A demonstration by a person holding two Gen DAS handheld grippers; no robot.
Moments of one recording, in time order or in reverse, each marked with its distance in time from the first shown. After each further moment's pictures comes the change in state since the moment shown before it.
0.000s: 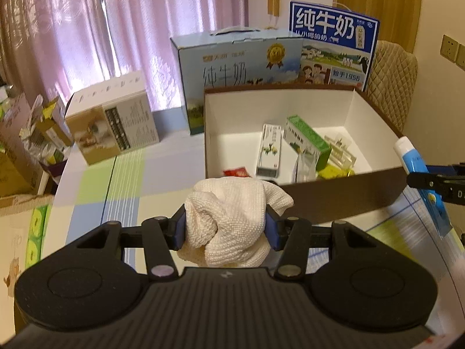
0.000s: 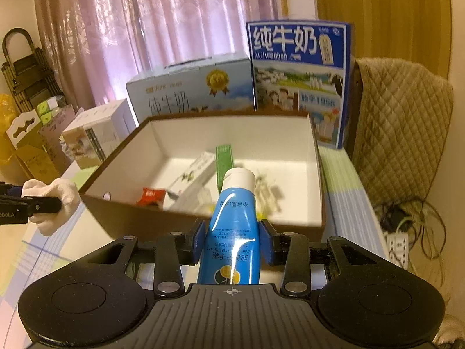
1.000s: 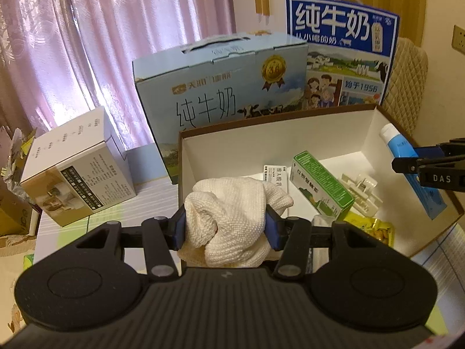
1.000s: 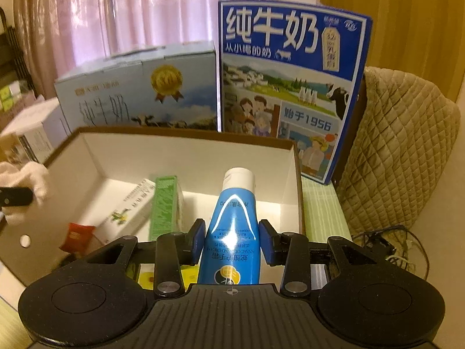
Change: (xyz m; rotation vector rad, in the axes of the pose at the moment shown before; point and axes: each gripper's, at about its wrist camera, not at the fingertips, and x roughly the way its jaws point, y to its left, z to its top) left arm 0.108 -0.017 0.082 0.086 0.002 0.002; right arm 0.126 -0.043 0.068 -0.070 0.059 -0.132
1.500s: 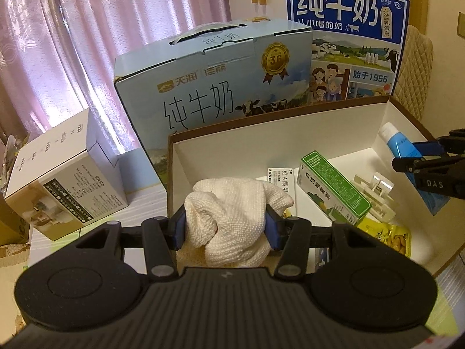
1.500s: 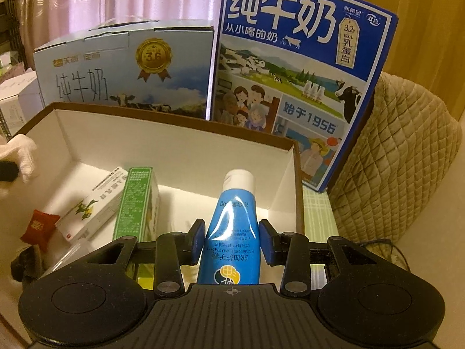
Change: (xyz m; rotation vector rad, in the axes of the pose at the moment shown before) left arm 0.039 -0.004 0.013 0.035 0.022 0.004; right arm 0.042 -0.003 0.008 -0.089 0.024 -0.074
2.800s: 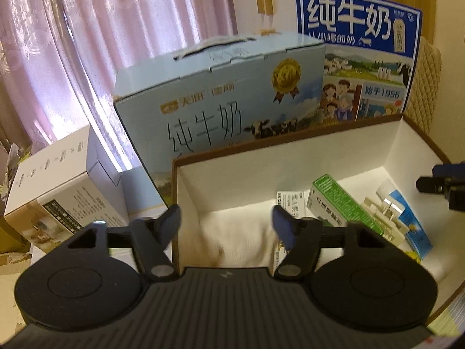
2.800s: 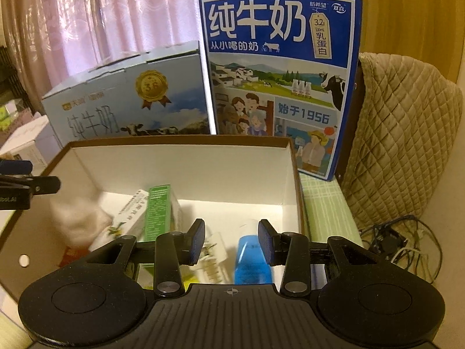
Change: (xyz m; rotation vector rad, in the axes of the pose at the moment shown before) left arm 0.012 0.002 0.017 -0.010 -0.055 0.023; right arm -0.030 -0.015 -0.007 0.186 -0.037 0.114
